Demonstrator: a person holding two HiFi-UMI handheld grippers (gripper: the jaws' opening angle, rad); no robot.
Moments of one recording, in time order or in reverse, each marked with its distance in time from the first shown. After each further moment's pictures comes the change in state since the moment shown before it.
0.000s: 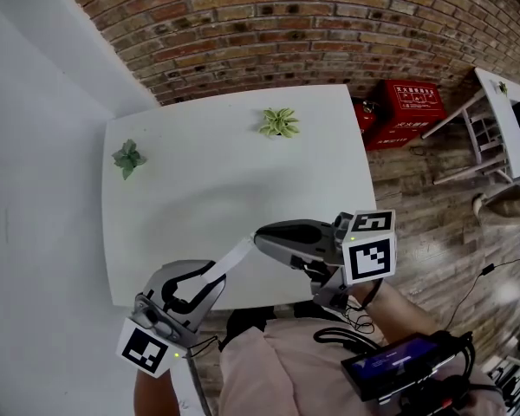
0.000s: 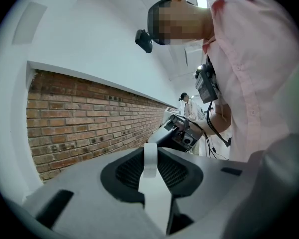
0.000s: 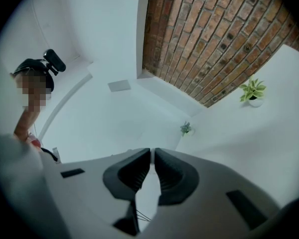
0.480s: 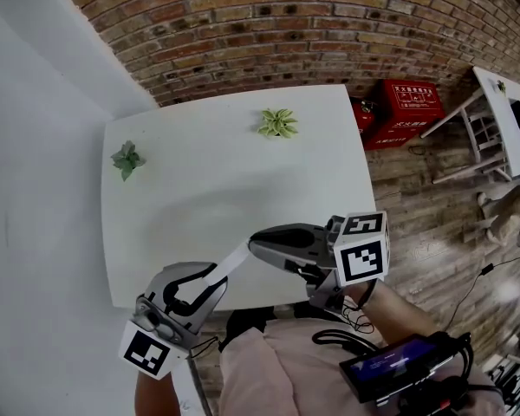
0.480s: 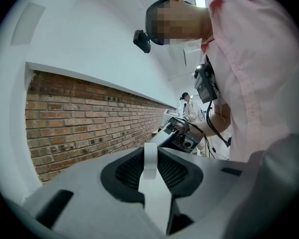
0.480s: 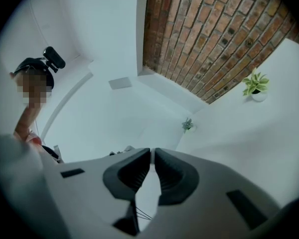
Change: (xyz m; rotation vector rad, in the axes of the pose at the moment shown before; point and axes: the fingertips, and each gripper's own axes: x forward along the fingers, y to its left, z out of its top) left arm 0.003 -0.003 0.003 0.009 -0.010 -0.006; right arm 0.007 -0.001 -0.011 0.003 0.027 0.025
